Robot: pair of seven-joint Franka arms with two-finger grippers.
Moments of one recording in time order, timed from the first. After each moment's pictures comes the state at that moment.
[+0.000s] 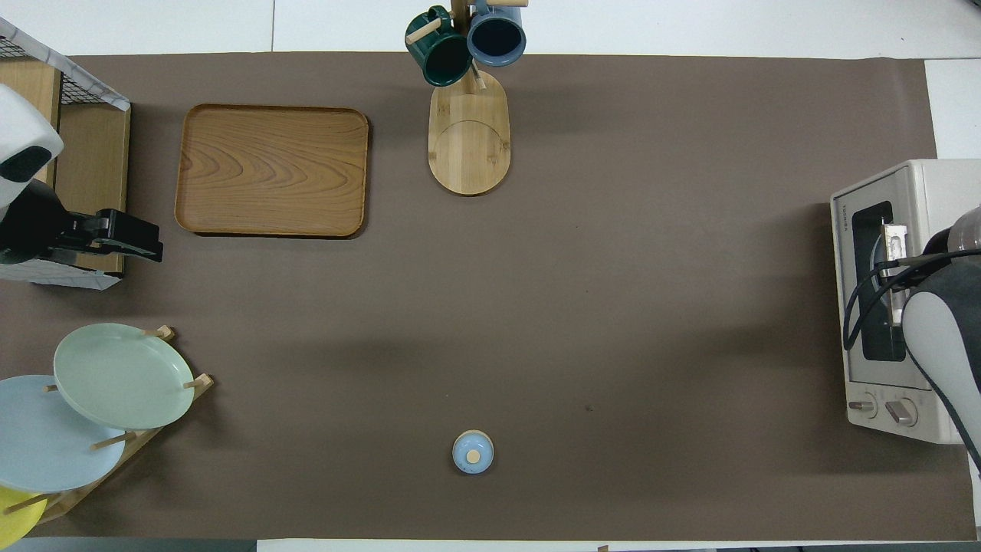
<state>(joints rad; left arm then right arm) -0.03 -0.02 -0.09 -1.63 -0.02 1.55 -0.06 -0.10 -0.05 -0.04 -2.03 -0.21 1.92 -0.11</state>
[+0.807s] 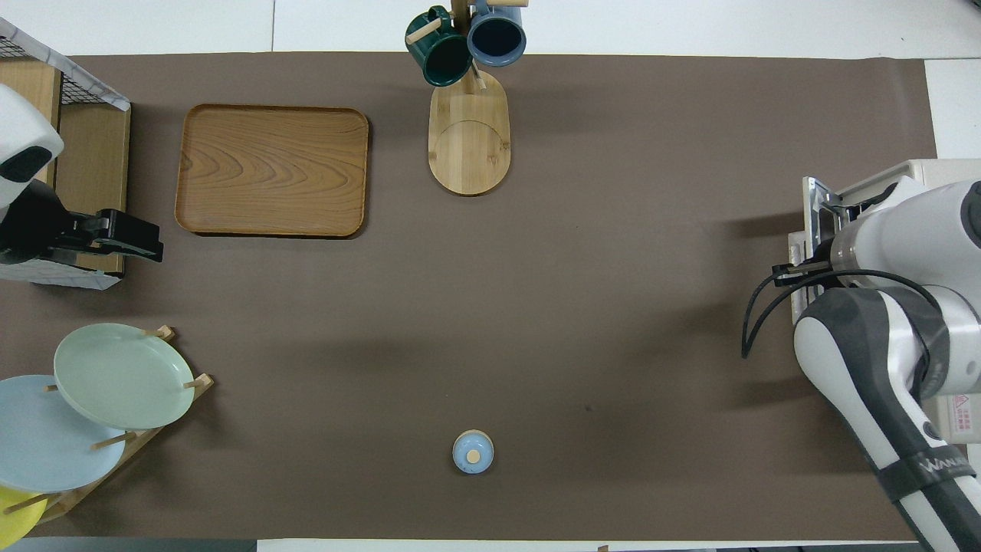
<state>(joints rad) -0.03 -0.02 -0.09 -1.63 -0.02 1.55 -0.06 0.02 0.00 -0.03 -2.16 -0.08 2.17 -0.04</state>
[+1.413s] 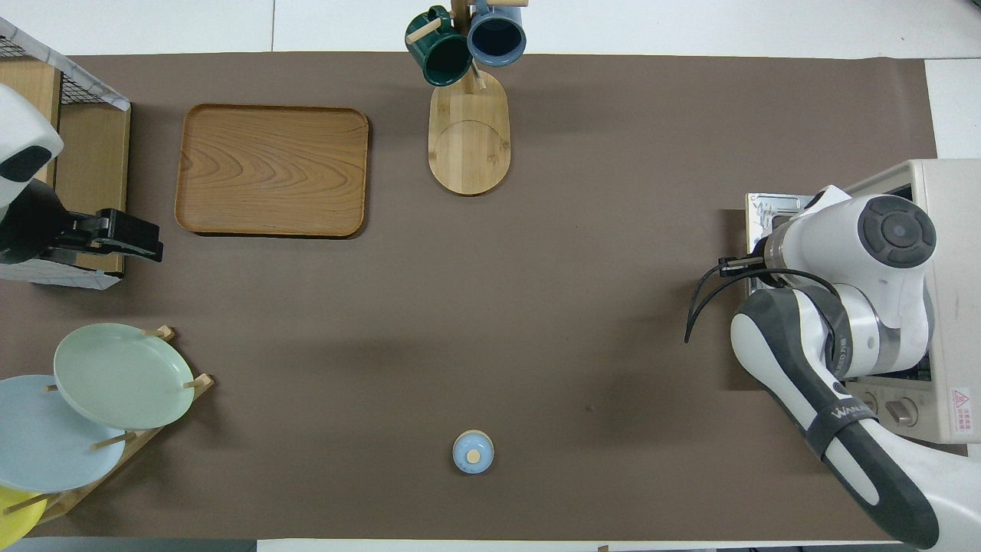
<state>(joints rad) -0.03 -0.02 -0.09 -1.63 -0.02 1.55 -0.06 0.06 0.14 -0.02 -2.21 -0.08 2.38 0.04</state>
